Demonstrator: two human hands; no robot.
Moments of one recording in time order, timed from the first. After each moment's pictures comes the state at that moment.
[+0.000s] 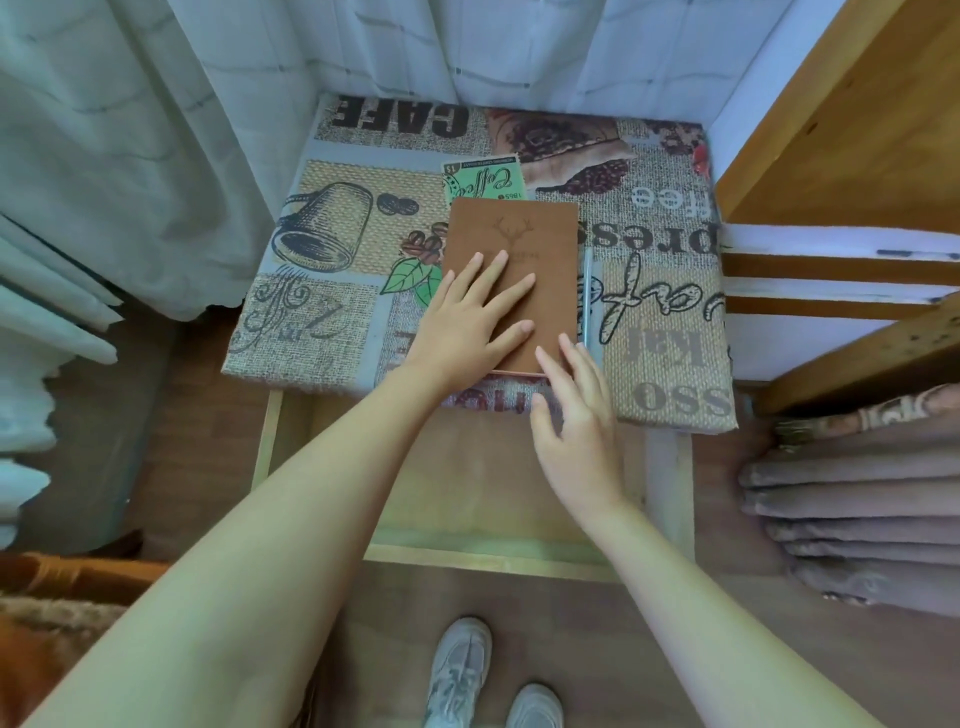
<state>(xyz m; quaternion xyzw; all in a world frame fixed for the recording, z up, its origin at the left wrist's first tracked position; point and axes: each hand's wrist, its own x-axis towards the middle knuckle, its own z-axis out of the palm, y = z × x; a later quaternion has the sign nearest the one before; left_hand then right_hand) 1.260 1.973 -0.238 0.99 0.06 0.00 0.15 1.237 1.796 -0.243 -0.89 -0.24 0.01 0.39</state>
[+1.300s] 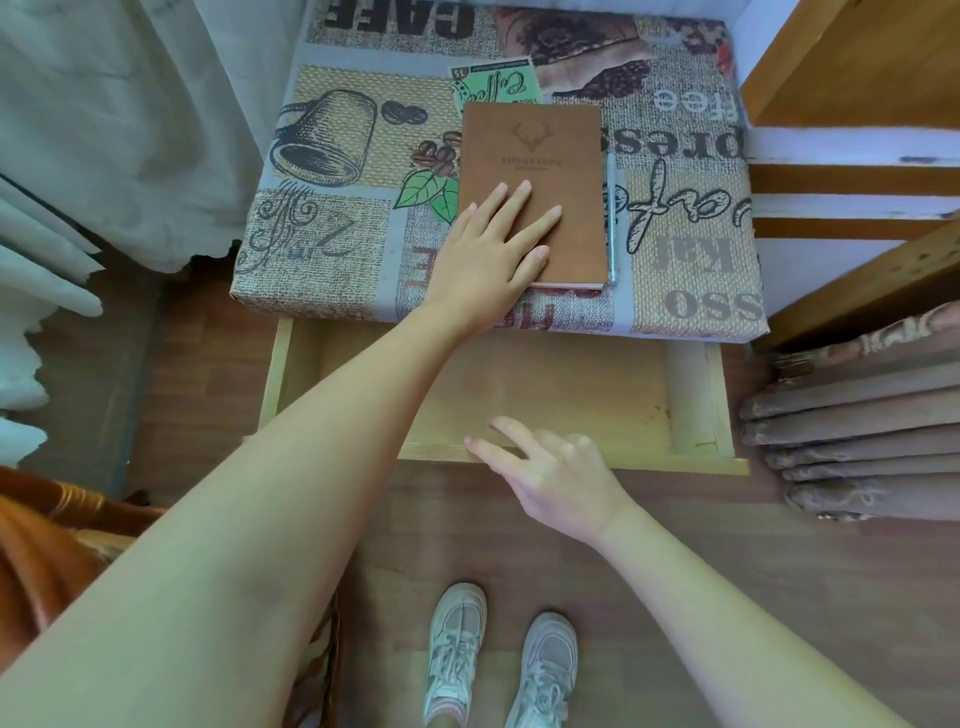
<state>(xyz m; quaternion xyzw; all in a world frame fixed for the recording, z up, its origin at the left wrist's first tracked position) 1.235 1.968 -0.246 0.99 0.03 0.02 0.13 1.142 1.769 -0.299 -0.83 -0.55 -0.04 0.11</state>
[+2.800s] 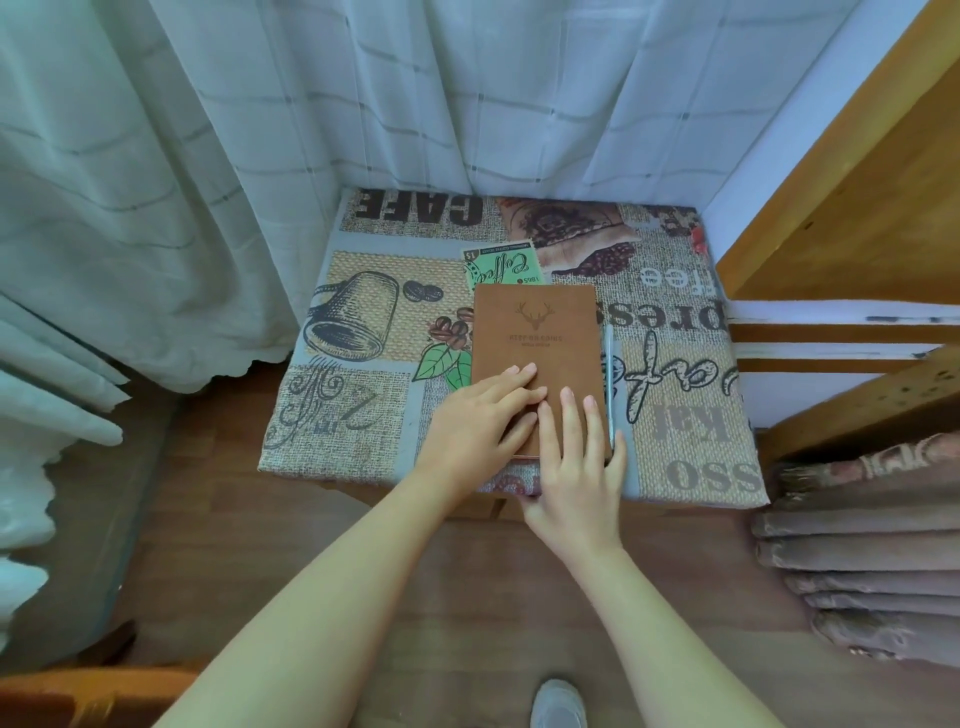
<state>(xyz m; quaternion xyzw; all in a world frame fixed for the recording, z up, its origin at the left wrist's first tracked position) 1.240 1.994 -0.244 0.97 -0.01 0.09 0.24 1.242 1.844 -0.249 -0.97 -0.26 0.01 0.02</state>
